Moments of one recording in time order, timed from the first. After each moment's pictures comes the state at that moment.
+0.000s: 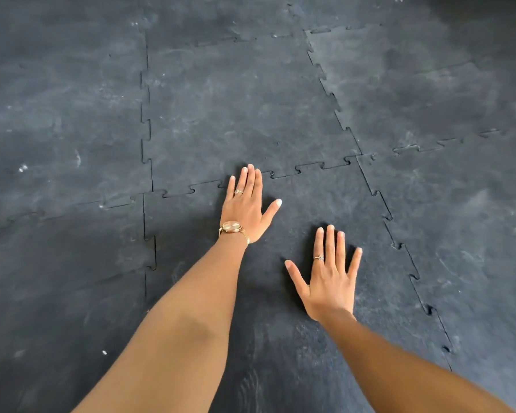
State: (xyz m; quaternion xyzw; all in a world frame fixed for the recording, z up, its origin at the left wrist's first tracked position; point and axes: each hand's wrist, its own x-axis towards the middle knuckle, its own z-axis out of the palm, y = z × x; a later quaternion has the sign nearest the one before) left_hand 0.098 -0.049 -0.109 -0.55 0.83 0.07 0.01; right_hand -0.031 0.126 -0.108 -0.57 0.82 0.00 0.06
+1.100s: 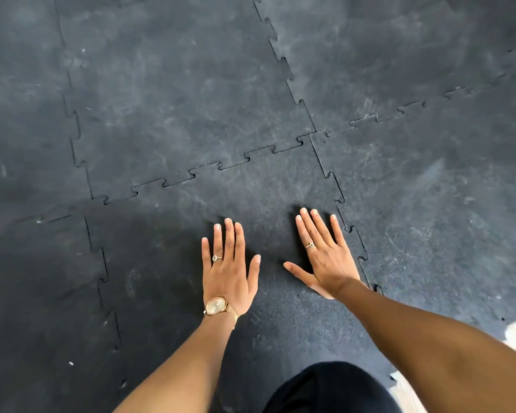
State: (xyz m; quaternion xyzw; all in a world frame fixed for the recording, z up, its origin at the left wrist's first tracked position) left_hand 0.064 0.090 -0.099 -0.57 0.82 0.11 0.05; right_hand -0.147 0.129 -0.086 -0.71 0.68 0.11 0.13
